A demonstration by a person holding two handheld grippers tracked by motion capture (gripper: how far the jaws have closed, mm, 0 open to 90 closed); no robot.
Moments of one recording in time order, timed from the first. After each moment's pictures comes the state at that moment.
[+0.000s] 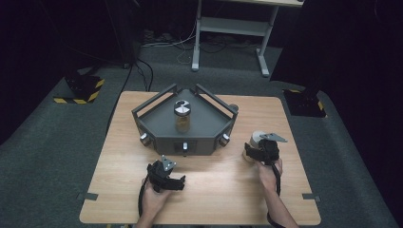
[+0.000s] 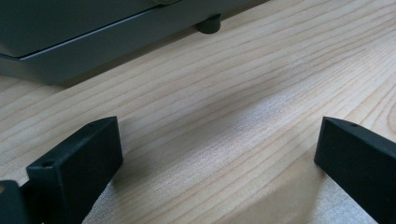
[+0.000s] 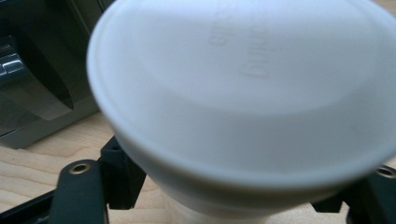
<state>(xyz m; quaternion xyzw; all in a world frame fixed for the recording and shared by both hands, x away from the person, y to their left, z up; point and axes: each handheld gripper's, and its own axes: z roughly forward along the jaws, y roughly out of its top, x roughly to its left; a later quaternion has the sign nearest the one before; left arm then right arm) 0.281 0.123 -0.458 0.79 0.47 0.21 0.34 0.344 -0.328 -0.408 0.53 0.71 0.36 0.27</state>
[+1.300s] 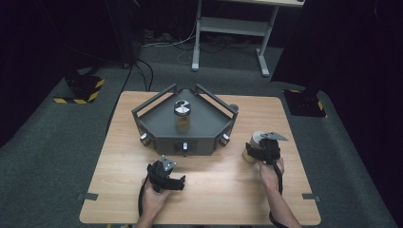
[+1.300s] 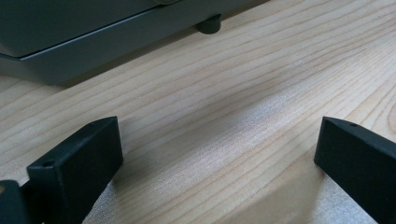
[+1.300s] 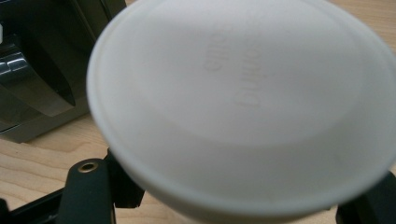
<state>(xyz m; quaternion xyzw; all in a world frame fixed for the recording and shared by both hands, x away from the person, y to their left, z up) 0.281 0.123 -0.458 0.79 0.47 0.21 0.34 0.348 -0.331 -0.400 0.52 0.73 0.36 0.27</state>
